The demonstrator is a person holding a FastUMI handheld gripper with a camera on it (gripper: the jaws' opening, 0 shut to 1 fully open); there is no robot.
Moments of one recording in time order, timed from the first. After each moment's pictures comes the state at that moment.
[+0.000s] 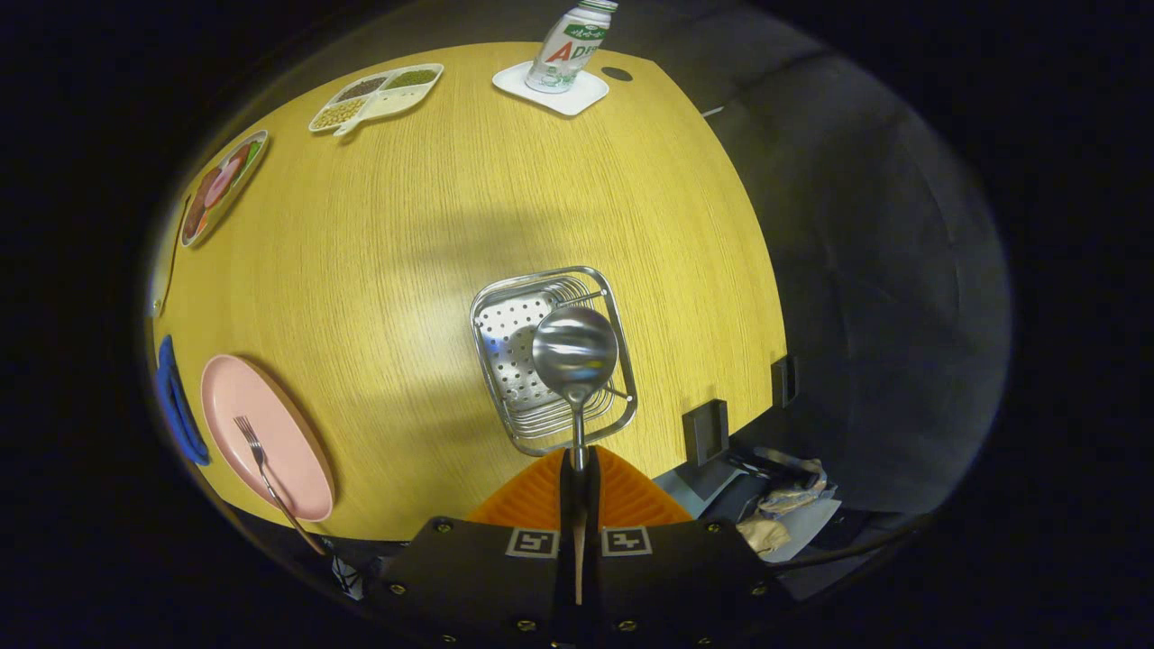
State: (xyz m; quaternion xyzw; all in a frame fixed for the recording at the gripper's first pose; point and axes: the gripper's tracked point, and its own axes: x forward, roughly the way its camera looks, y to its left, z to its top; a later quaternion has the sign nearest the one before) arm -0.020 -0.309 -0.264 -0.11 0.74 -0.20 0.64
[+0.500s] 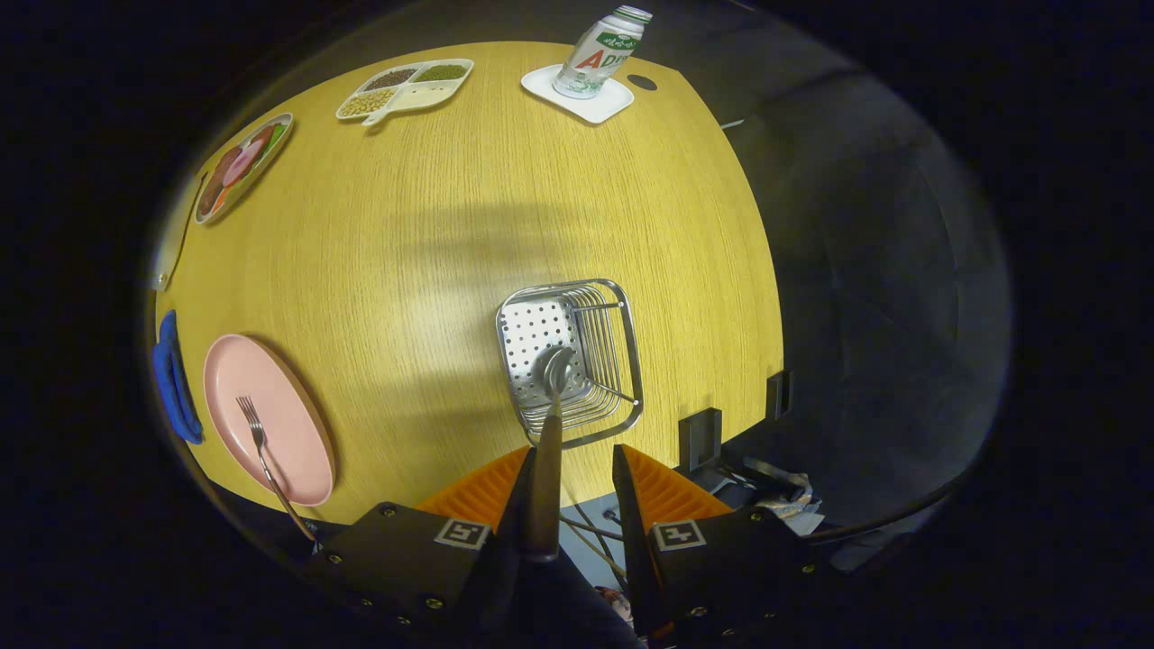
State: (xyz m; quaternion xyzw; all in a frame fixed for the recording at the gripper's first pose) arm -0.013 -0.301 -0.255 -0.13 0.73 -0.18 0.64
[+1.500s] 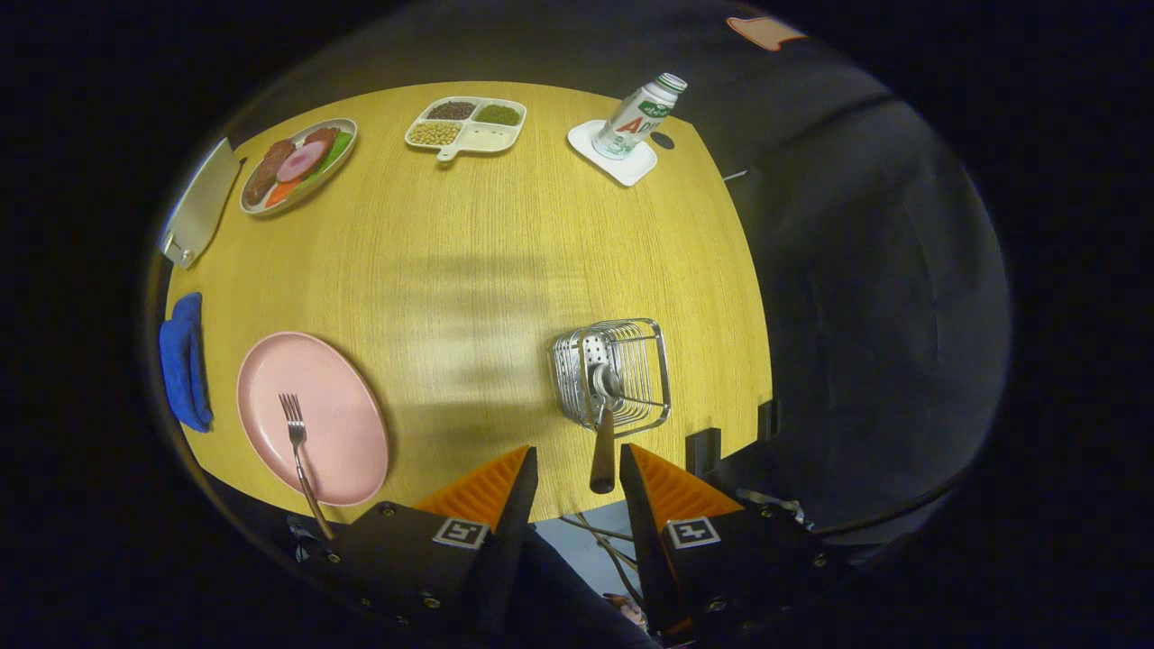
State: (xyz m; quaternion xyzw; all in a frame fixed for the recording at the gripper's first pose) arm -0.001 -0.234 -0.223 -0.18 0.67 -0.16 0.70
